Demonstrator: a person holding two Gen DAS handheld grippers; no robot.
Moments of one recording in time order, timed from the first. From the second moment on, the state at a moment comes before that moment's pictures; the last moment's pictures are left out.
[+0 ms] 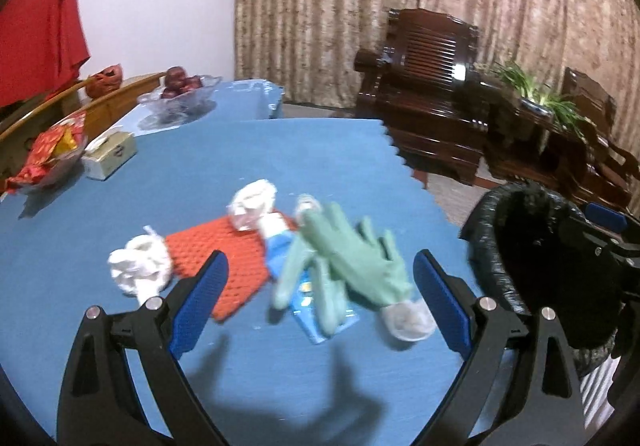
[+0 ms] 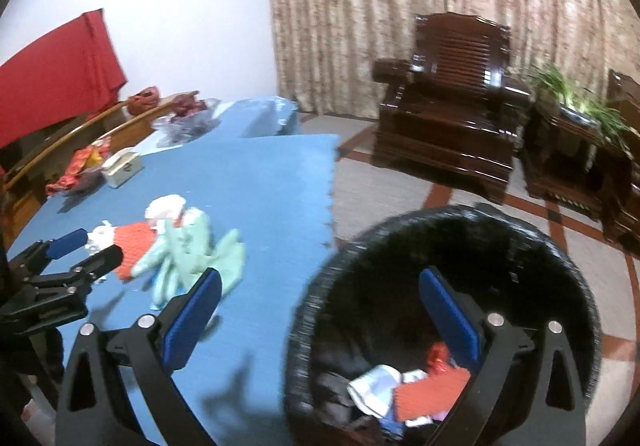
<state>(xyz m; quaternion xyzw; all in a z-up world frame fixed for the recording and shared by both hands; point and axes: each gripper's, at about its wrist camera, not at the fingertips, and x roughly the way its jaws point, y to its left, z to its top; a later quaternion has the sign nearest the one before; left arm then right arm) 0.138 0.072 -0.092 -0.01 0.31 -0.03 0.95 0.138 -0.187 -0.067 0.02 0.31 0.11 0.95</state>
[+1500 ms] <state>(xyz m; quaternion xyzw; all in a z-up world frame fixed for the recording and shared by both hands) 0.146 0.138 -0.146 -0.04 0.35 0.03 0.93 0.201 -0.071 -0.161 -0.02 0.42 0.21 0.88</state>
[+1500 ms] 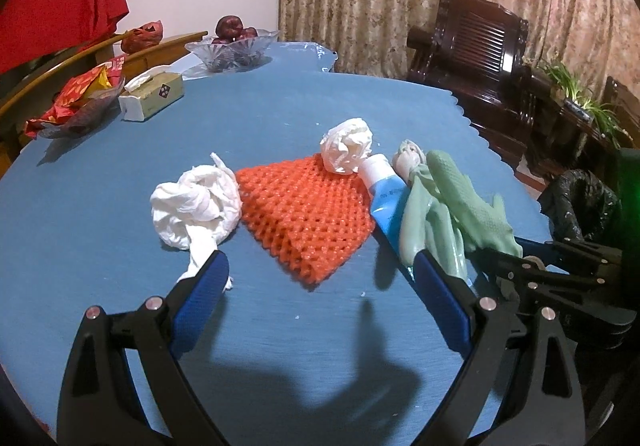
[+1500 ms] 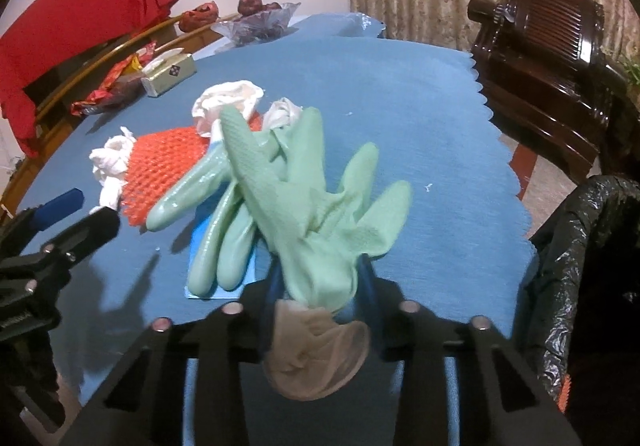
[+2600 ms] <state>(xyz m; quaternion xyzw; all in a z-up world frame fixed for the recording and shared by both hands) 0.215 0.063 -0.166 0.01 0.37 -0.04 0.93 0.223 -0.120 -0.124 0.03 0.38 0.18 0.91</state>
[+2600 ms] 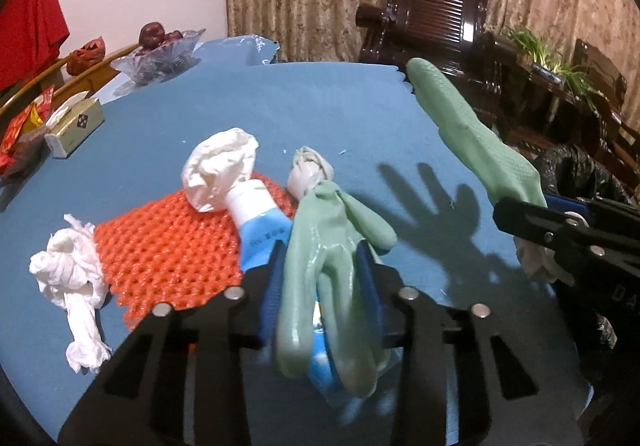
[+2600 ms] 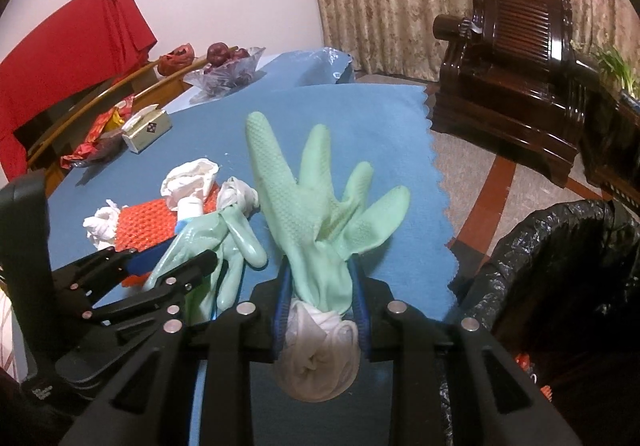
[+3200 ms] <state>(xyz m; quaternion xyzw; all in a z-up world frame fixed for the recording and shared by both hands) 0.199 0.049 -0.126 -0.01 0.33 -0.07 0.94 0.211 -0.131 -0.105 0.03 0.36 0.17 0.92</state>
